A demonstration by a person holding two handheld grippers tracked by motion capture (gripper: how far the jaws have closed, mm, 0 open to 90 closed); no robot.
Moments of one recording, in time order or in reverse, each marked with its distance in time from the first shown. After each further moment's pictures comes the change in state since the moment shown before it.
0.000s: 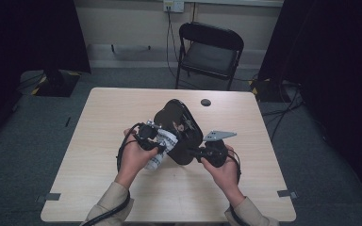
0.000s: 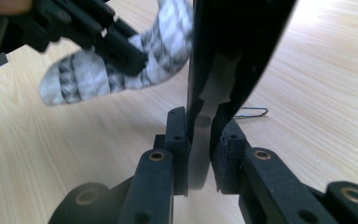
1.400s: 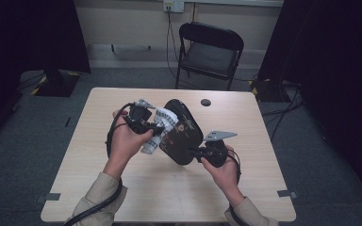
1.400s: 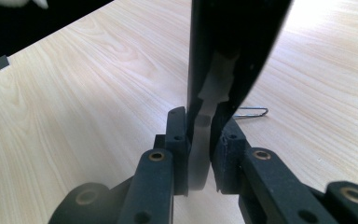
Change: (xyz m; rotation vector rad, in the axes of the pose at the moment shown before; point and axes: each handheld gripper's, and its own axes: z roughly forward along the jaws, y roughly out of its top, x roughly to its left) left arm -0.013 0.057 -0.087 -0.175 0.012 0.048; right arm -0.001 -0.001 0.000 -0.006 0.003 0.012
